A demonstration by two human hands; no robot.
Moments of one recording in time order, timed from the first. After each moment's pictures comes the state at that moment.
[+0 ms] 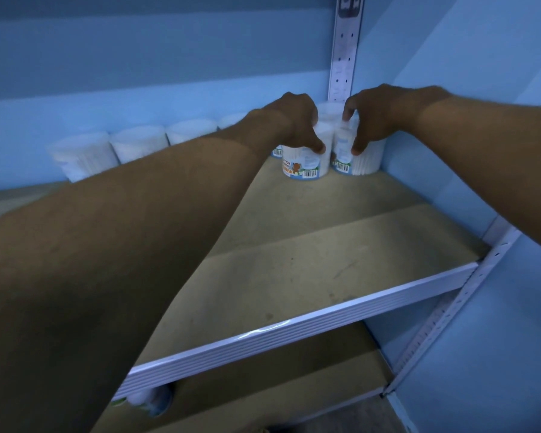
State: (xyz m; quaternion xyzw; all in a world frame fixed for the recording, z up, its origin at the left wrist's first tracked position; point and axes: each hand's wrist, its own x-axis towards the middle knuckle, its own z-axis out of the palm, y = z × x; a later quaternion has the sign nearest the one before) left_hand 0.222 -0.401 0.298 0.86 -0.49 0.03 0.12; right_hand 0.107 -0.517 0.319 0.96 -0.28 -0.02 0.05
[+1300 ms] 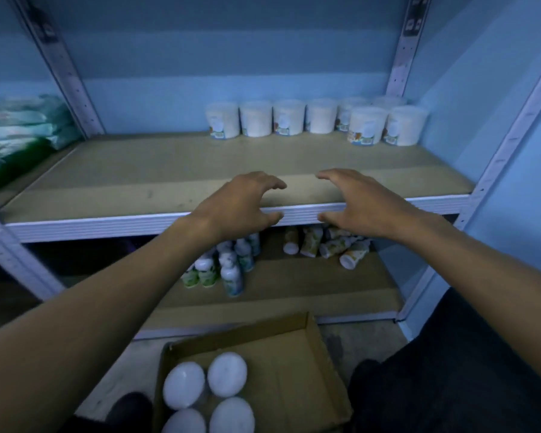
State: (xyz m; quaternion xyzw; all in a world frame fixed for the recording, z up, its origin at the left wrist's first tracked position) left_hand 0.044 -0.027 0.248 0.86 -0.48 0.05 0.15; right_hand -0.061 -0.243 0.242 0.99 -0.06 0.09 -0.13
